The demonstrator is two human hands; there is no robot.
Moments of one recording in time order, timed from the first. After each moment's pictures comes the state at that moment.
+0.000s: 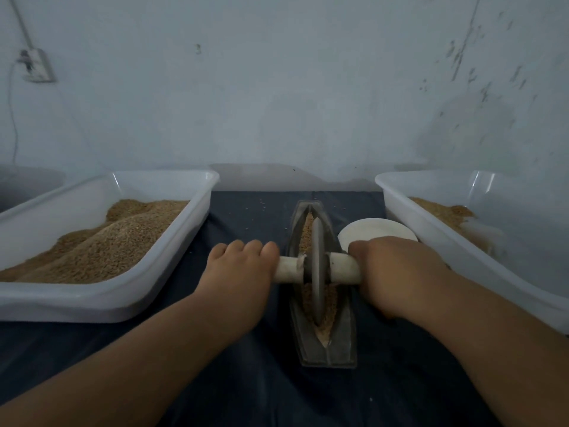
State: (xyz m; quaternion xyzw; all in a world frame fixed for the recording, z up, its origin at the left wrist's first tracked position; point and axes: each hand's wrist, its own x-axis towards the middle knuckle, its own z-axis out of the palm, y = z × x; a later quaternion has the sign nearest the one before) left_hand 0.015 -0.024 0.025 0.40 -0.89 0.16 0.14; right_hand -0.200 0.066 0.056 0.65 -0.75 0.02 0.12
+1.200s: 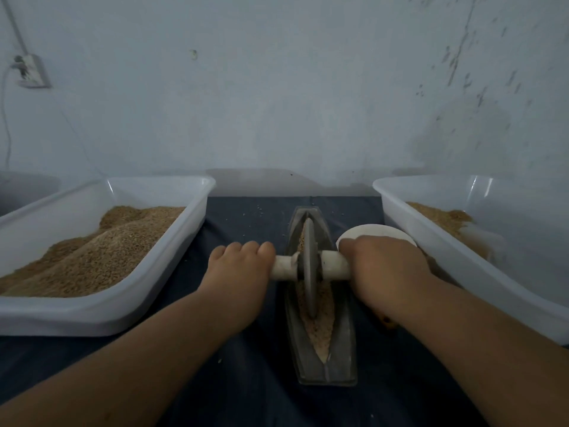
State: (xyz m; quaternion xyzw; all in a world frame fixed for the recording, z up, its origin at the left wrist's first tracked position) left_hand 0.002 -0.044 0.027 0.43 -0.89 0.14 0.12; right_hand -0.202 0.037 0.053 0.64 -0.76 0.02 0.10
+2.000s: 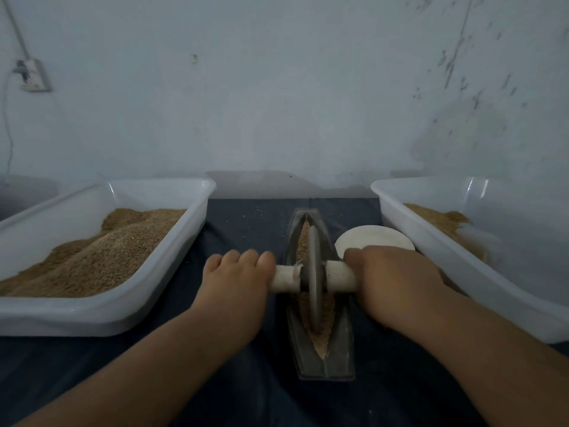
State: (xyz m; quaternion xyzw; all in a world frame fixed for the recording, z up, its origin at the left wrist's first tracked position) left_hand 0.012 -0.022 0.026 0.42 -0.88 0.16 0.13; right_hand -0.198 0.064 0.052 0.64 -0.76 0.03 0.14
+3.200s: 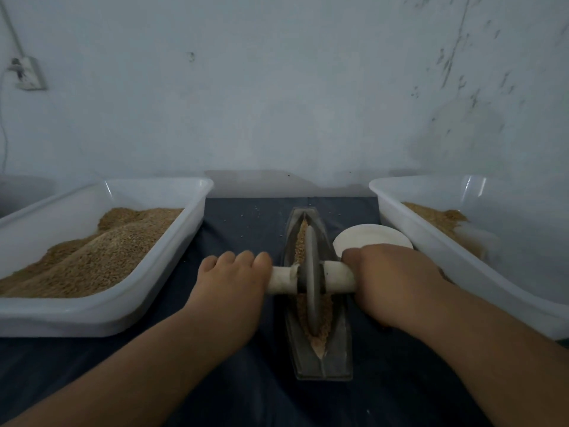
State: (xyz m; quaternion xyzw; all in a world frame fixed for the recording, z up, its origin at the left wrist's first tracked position) left_hand 0.016 -0.021 0.027 0.41 -0.89 0.15 0.14; right_hand -0.197 0.064 0.059 0.64 -0.76 0.03 0.09
